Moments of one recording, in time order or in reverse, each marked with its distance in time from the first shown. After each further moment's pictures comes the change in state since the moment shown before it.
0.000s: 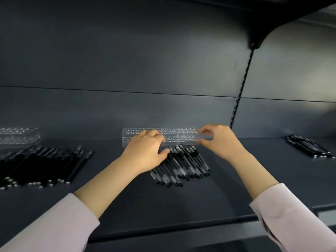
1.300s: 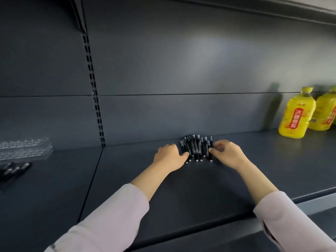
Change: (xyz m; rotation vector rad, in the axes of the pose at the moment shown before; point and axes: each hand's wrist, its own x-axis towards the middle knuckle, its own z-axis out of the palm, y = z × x) left_hand 0.288 0.487 0.176 -0.350 -0.228 -0.234; right_hand -0.019 0.530 -0.172 0.138 -0.001 0.447
